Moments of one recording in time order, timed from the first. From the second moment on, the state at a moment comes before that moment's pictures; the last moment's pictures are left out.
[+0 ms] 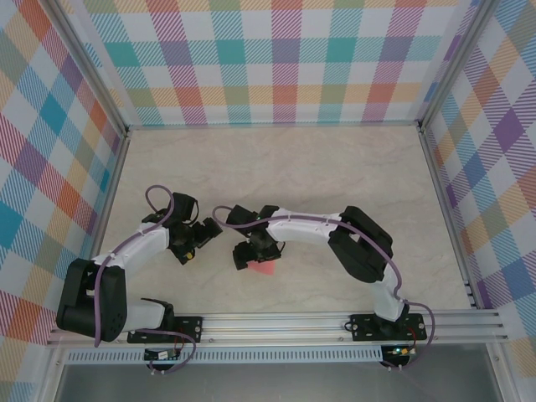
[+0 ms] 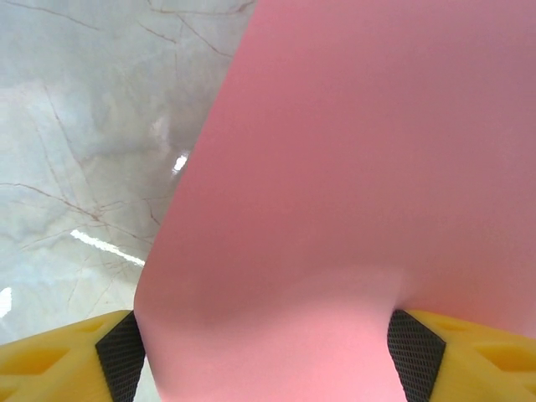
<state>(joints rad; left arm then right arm) -0.22 1.30 0.67 -0.60 0.18 -0.89 1.04 2.03 1.44 -0.80 -0.14 0.68</state>
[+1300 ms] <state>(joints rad) -0.34 1.31 0.57 -0.31 0.56 -0.85 0.87 1.91 1.18 -0.52 -0.47 0.67</state>
